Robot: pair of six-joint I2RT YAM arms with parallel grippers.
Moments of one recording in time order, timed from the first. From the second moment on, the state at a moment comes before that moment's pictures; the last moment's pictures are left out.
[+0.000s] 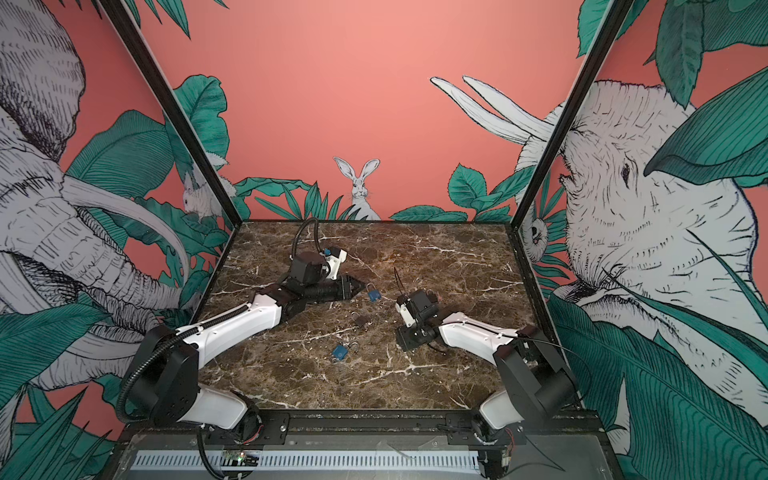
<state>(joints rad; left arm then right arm) -0.59 1.46 0.93 -0.04 0.42 -0.62 0.65 1.47 0.72 -0.39 -0.12 0.17</state>
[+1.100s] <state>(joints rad) -0.59 1.45 0.91 -0.04 0.42 -0.62 0.78 1.60 0.84 -0.49 0.17 0.19</state>
